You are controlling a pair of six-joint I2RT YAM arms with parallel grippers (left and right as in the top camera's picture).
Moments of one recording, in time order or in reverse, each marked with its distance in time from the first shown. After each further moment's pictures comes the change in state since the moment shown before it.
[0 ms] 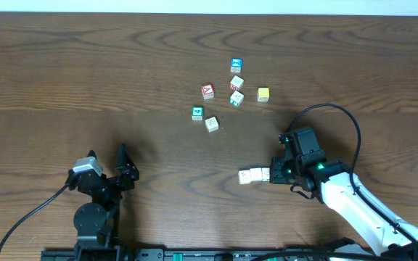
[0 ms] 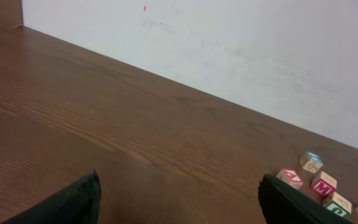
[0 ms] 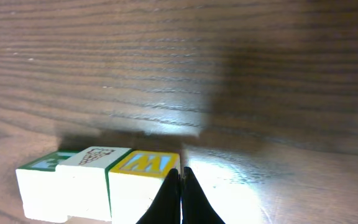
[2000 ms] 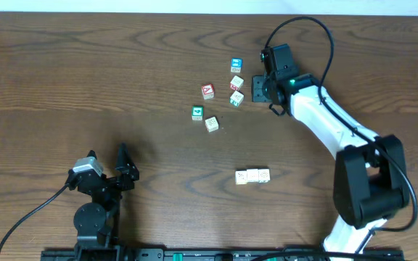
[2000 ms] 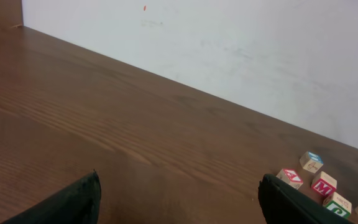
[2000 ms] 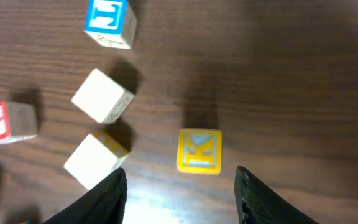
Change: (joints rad) left arm 0.000 0.000 0.000 0.000 0.000 0.000; right arm -0.021 0.599 0.798 -0.010 0.230 -0.118
